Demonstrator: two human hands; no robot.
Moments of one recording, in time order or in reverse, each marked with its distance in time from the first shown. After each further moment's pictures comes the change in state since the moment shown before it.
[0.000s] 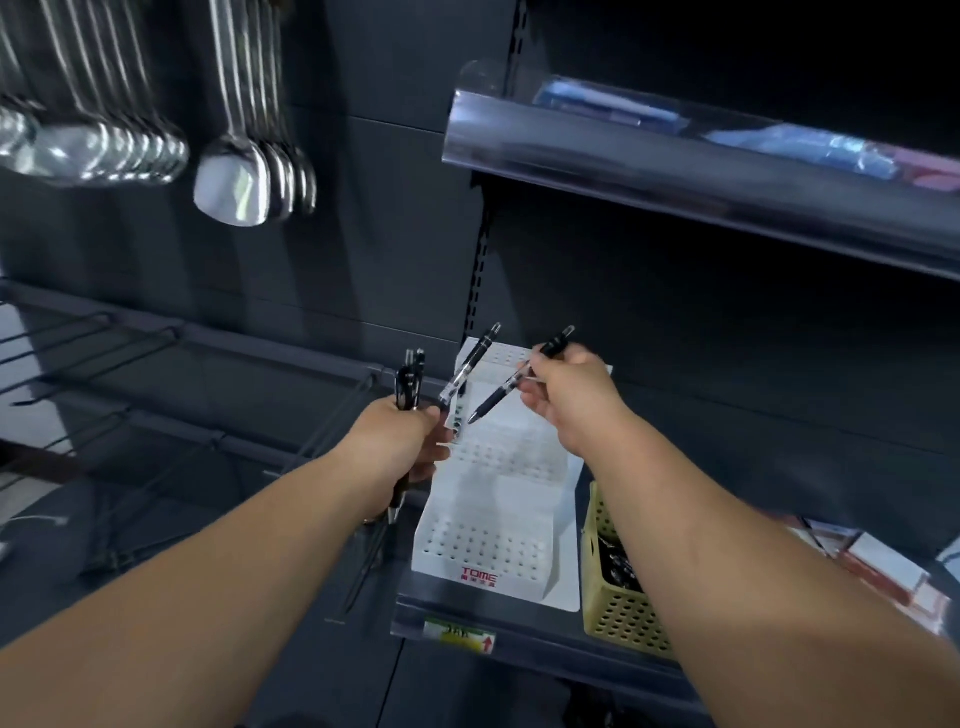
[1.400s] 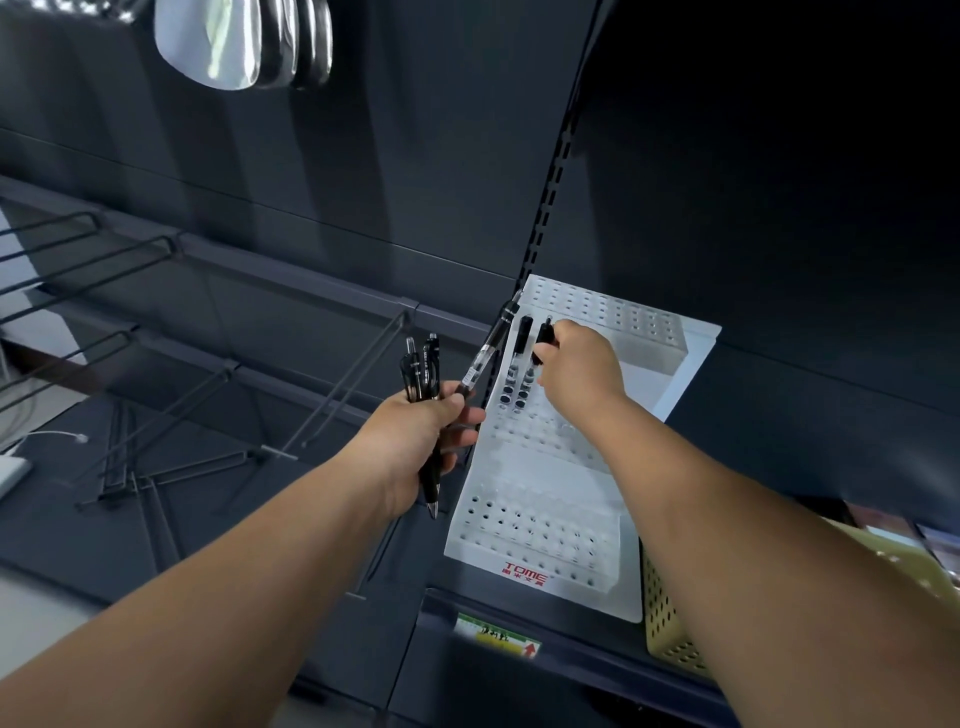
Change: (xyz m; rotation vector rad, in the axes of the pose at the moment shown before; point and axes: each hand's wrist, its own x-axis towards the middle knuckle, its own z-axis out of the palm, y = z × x) left_hand 0.096 -0.056 -0.022 -0.220 0.005 -0.177; right_hand 0.115 0.089 0.051 -0.987 -0.023 -0.229
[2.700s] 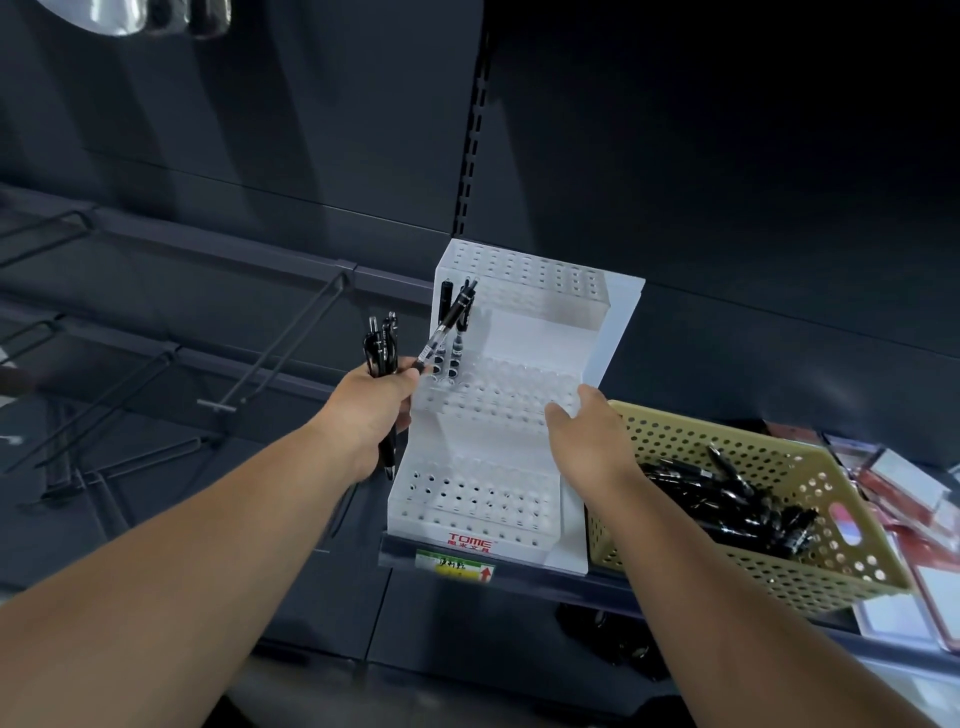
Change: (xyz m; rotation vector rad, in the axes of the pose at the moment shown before) left_hand 0.000 -0.032 0.016 0.159 0.063 0.066; right_hand -0.134 0.061 -0.035 0.113 -0.070 0.328
